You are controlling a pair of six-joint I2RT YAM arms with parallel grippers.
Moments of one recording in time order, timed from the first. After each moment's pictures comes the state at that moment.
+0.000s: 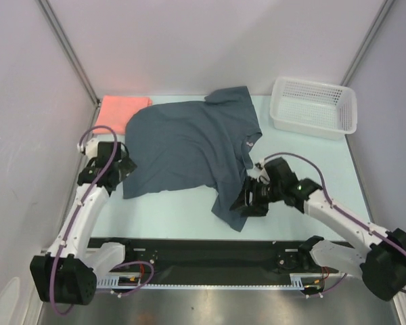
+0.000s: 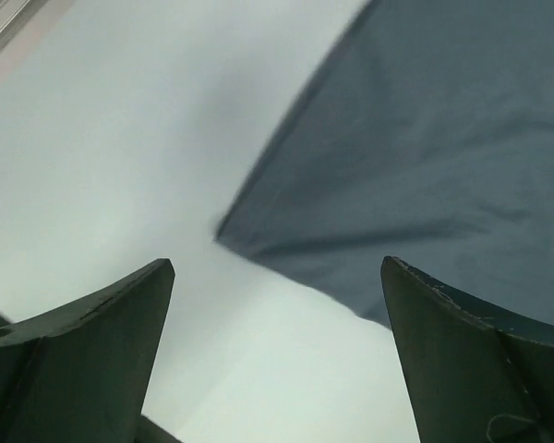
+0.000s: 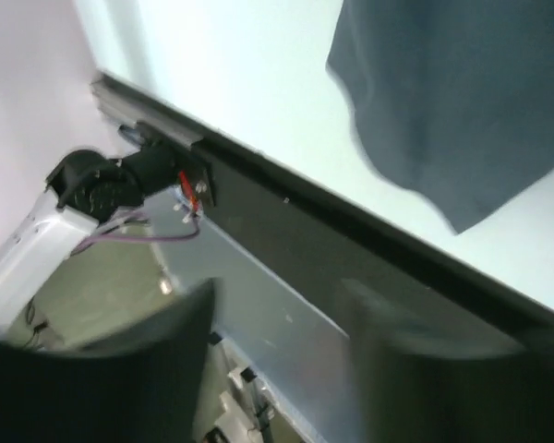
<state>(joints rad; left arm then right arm) -0.05 0.99 0.83 -0.76 -0.43 -0.74 0.61 1.03 0.63 -0.46 -0.59 0.94</state>
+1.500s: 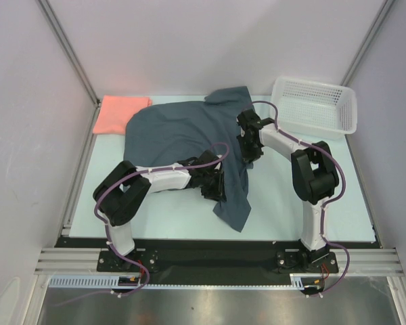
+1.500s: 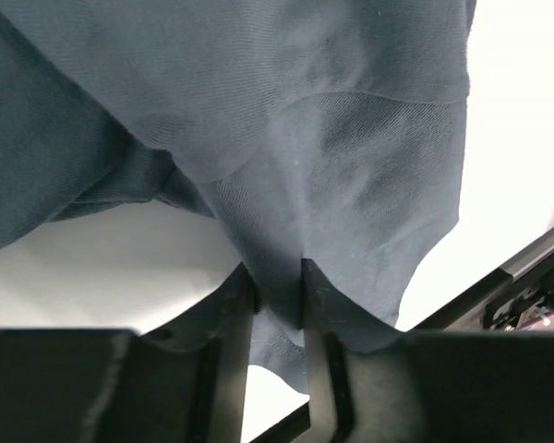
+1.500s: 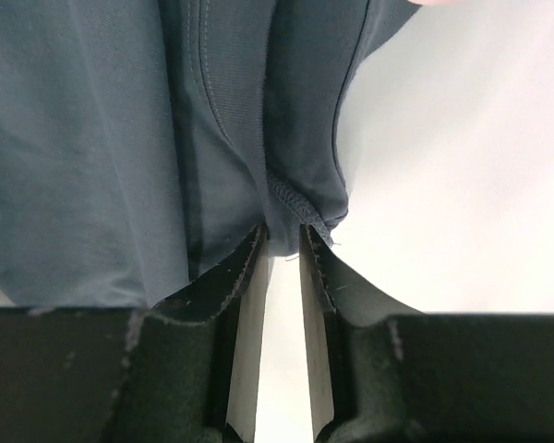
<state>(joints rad) -0.80 1.83 1.06 -0.27 0.26 -0.71 0.44 2.03 1.55 -0.74 0.05 0.20</state>
